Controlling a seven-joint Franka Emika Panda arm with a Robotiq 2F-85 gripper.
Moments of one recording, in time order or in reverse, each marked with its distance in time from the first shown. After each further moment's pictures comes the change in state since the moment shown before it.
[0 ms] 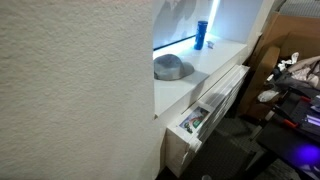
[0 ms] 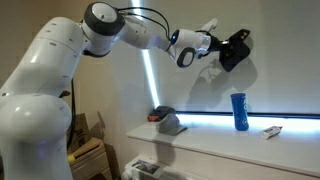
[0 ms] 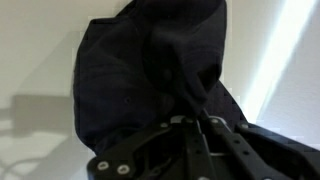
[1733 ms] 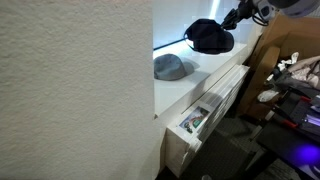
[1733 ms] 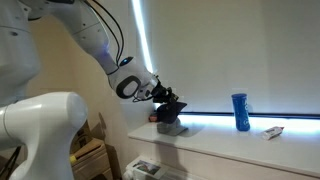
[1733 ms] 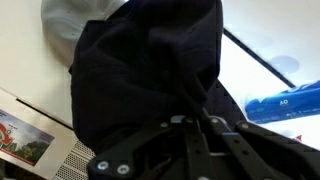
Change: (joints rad) arm 0.703 -0.619 -0.219 -1.097 -0.301 0.002 -0.487
